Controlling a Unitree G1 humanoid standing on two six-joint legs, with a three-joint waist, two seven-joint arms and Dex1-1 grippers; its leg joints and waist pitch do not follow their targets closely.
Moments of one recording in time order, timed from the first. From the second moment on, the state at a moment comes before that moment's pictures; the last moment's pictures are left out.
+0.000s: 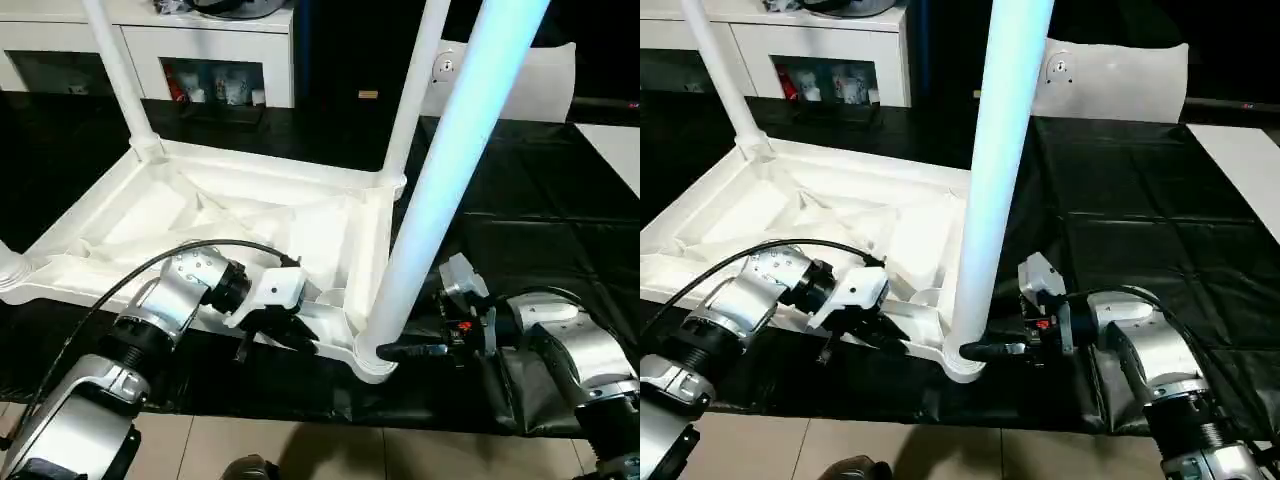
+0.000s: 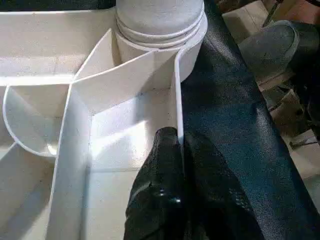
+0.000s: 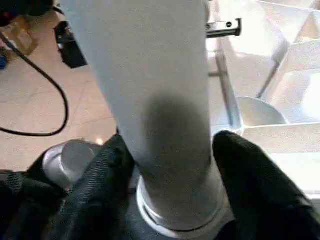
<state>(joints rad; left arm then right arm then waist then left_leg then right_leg) -0.65 0.41 -0.41 0.61 0.03 -0.12 -1.55 -0.31 -0.51 0.17 0.21 0.33 0.27 1.43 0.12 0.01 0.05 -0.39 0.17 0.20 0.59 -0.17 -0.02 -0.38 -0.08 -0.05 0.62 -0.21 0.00</state>
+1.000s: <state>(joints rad) -0.70 0.16 -0.24 0.68 0.11 0.28 -0.90 -0.41 -0.13 0.00 0.22 0.11 0.50 0.48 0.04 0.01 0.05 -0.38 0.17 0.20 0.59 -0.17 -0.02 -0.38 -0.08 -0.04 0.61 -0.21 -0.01</state>
